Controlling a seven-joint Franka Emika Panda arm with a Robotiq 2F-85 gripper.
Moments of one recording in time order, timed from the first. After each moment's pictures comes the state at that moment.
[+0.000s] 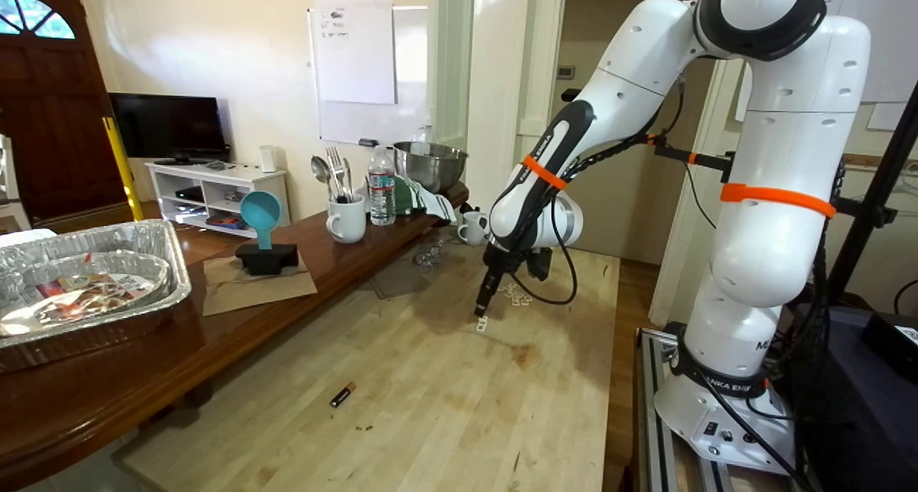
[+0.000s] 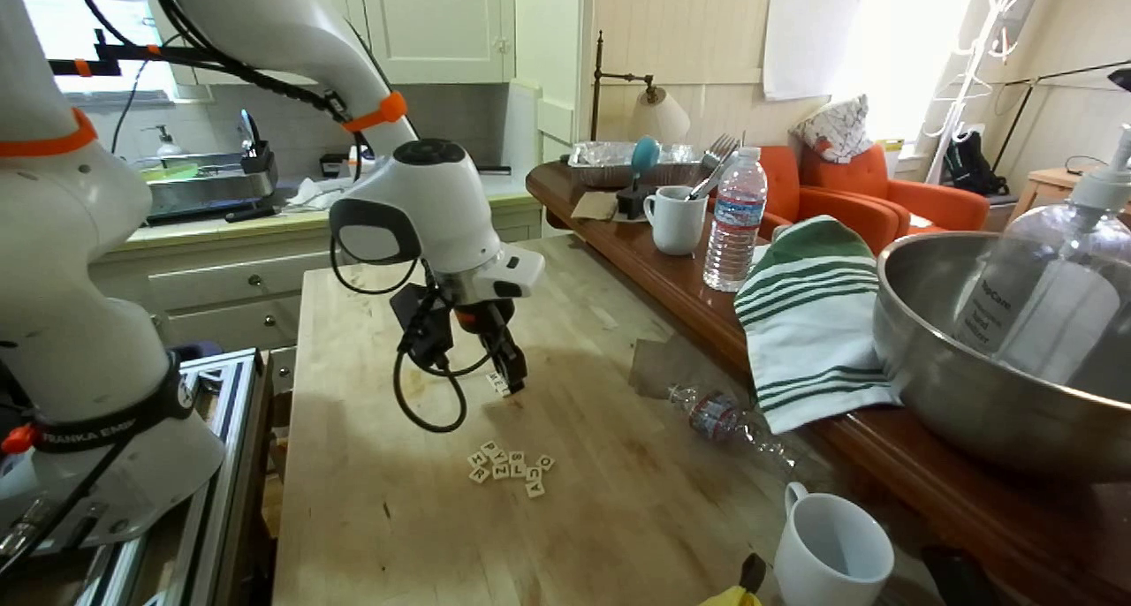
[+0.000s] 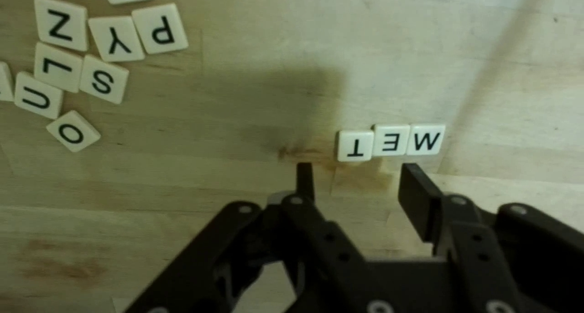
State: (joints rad) arm -0.25 0.04 0.16 -2.74 0.52 3.01 -0.72
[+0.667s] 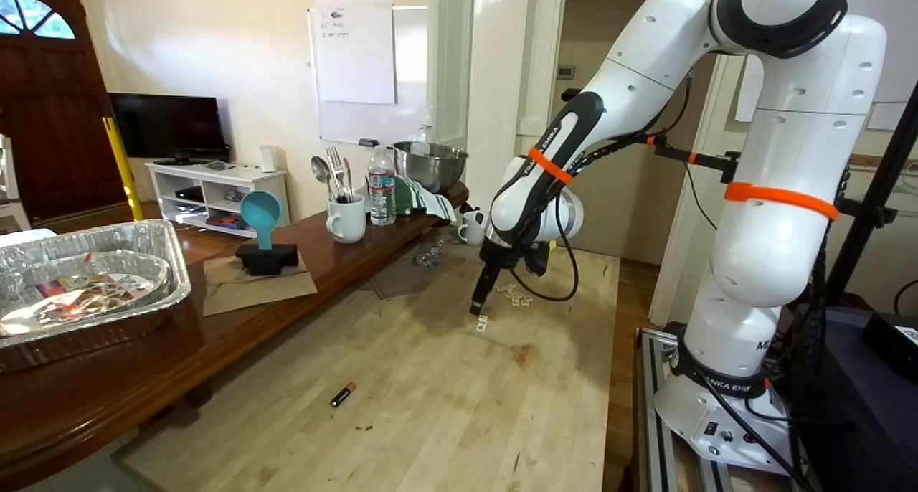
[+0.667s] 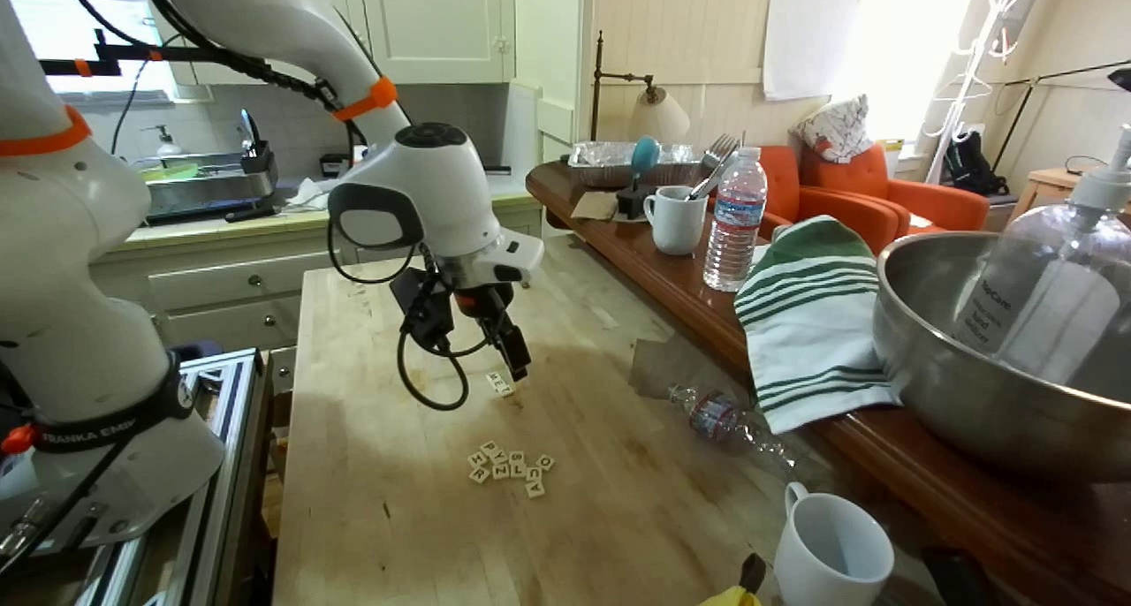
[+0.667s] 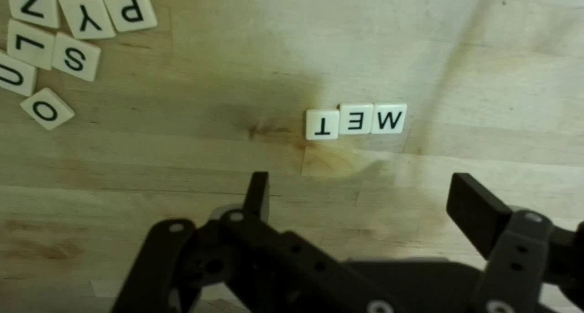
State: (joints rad) arm -0.23 -0.01 0.17 -2.74 0.48 2.96 -0.66
